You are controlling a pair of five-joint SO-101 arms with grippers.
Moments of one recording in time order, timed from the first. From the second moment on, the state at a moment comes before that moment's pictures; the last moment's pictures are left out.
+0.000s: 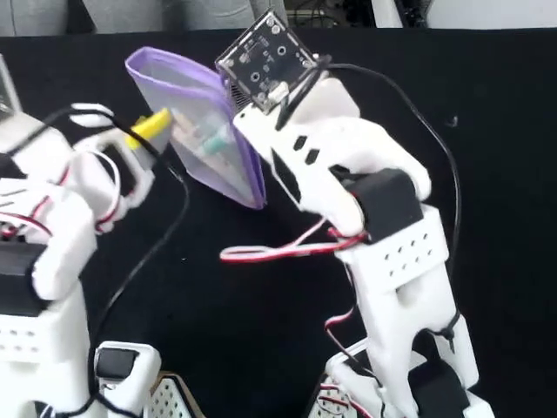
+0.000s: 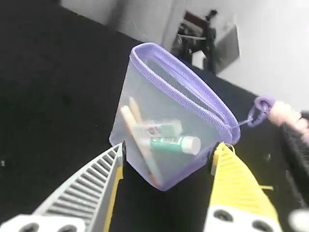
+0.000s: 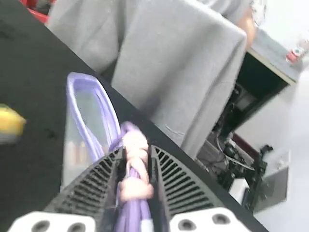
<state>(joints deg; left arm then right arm) -1.6 -43.8 -4.5 87.3 25.3 -27.2 -25.2 -7.4 59.9 26.9</state>
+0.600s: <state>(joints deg) 12.0 -85.7 43.9 62.4 23.5 -29.4 -25.2 -9.5 64.2 26.9</state>
